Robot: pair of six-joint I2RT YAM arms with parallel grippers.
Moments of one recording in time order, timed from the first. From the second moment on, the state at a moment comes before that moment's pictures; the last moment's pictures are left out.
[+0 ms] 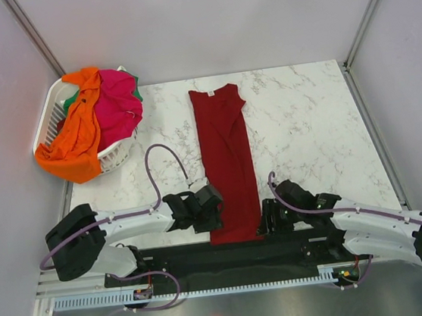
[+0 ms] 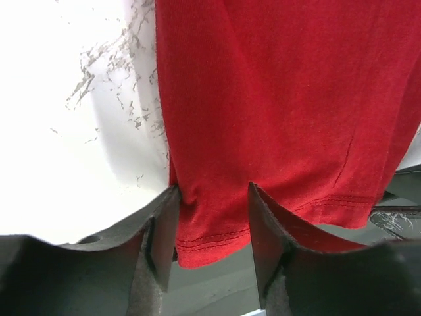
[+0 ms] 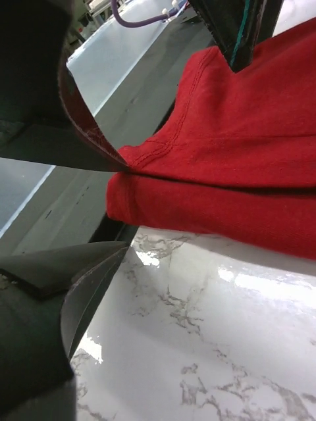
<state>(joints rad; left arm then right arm) -1.09 1.38 0.66 -0.41 -0.12 -1.12 0.86 0.94 0.30 -0.30 -0.26 0.95</state>
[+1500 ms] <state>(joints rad) -1.20 1.07 0.40 -0.41 -0.15 -1.24 0.89 1.01 0.27 -0.22 -0.23 0.98</state>
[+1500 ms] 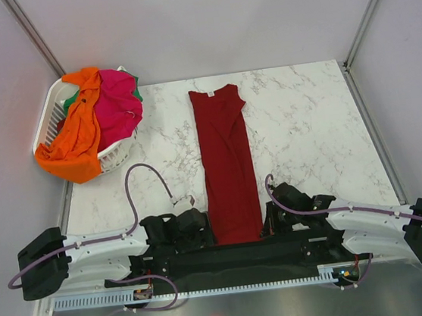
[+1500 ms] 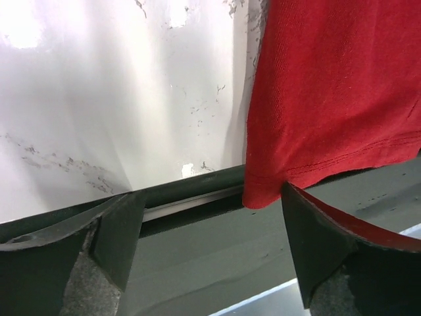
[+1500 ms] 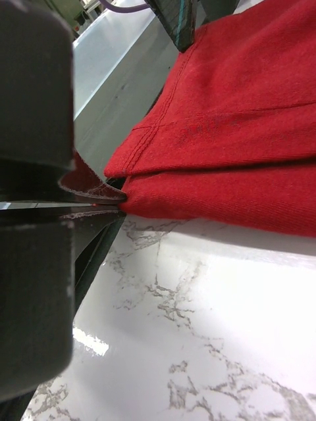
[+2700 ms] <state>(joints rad) -1.21 1.25 0.57 -0.31 -0.23 -1.19 0.89 1.05 0.30 -0.24 -0.24 0.95</state>
